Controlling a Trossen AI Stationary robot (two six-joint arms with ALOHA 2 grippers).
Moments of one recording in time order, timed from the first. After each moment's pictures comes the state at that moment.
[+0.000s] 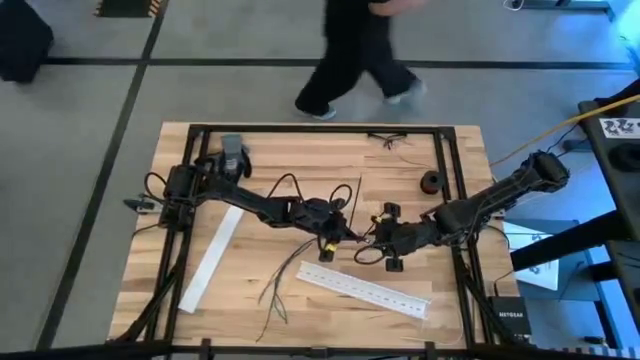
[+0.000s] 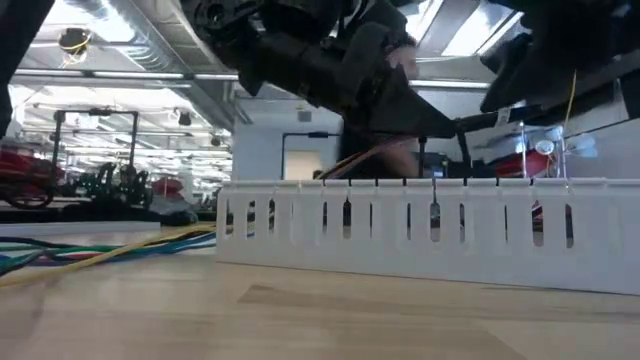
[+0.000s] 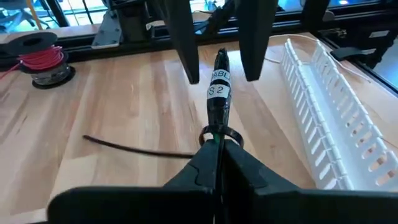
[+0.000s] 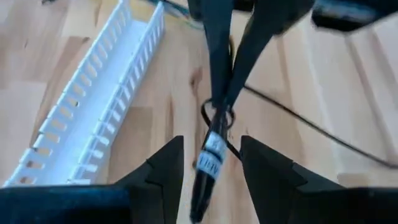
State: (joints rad) left arm -0.08 1.98 1.18 0.41 0.08 0.11; right arm 0.44 1.23 0.77 -0.46 0.32 0.34
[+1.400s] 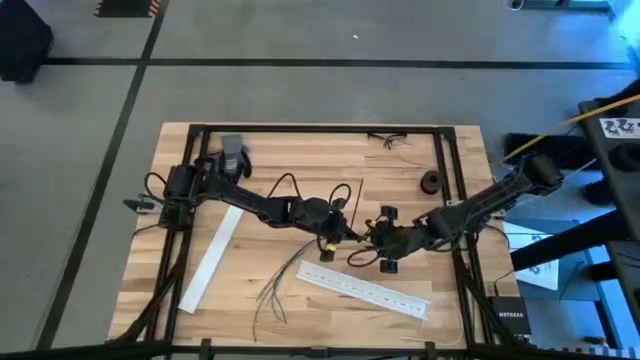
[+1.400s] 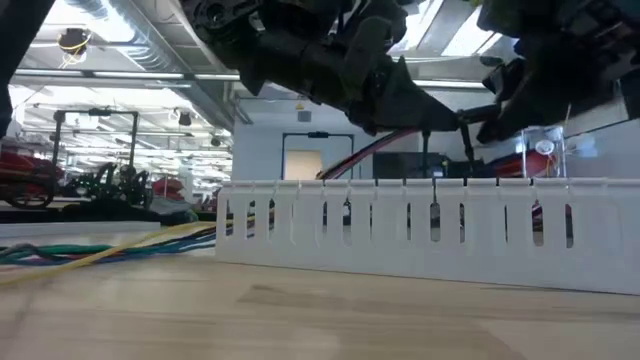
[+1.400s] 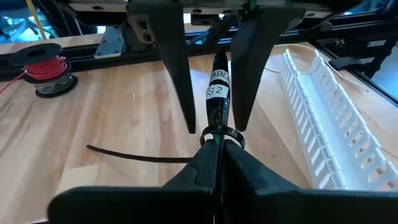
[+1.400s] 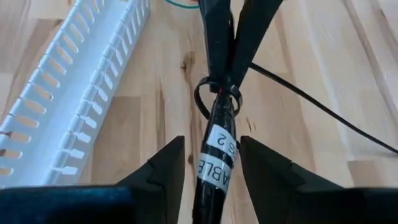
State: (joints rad) left arm -0.08 1.98 1.18 0.43 0.07 0.11; right arm 0.44 1.31 0.75 -0.40 0.35 0.37
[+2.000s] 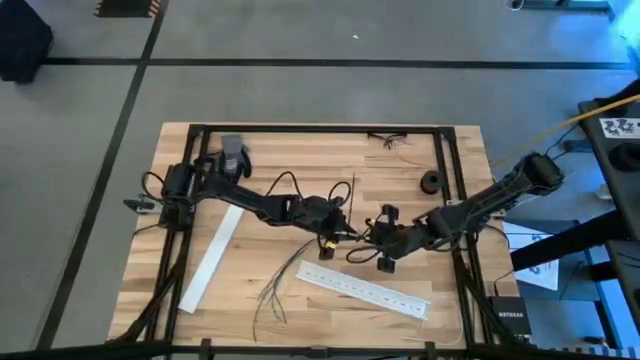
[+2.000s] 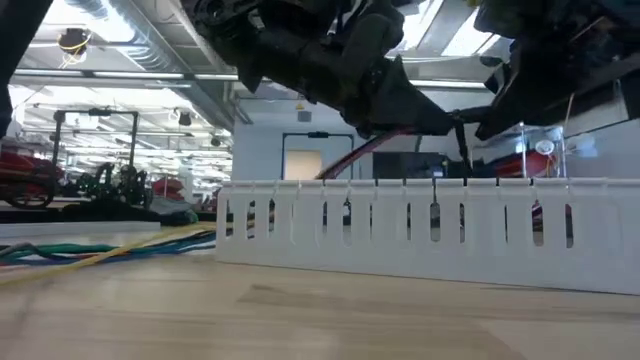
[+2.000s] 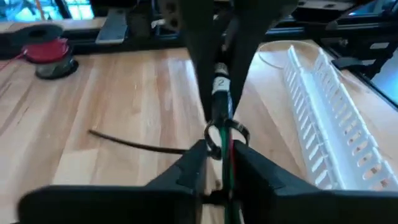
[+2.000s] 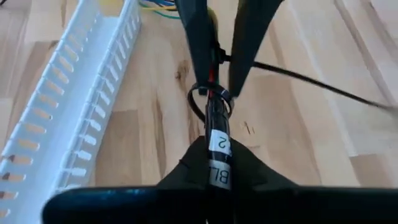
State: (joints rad) left arm -0.07 1.92 1.18 0.31 0.07 0.05; right arm 0.44 1.31 0.75 -0.39 0.37 0.46
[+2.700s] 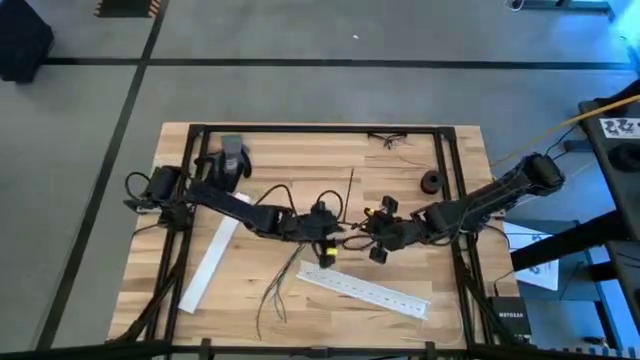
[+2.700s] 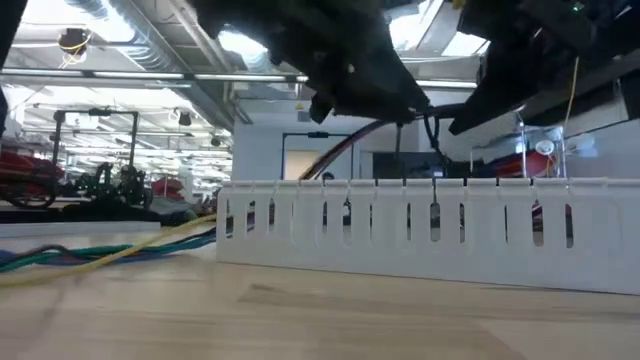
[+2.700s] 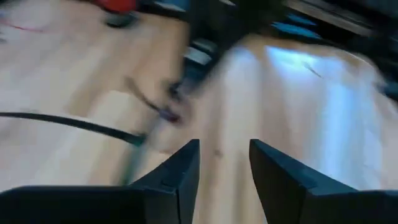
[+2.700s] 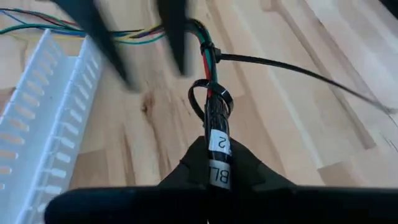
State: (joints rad) left arm -0.20 1.88 1.18 0.22 -0.33 -0.31; right arm 0.38 1.31 0.75 -0.34 0.45 0.46
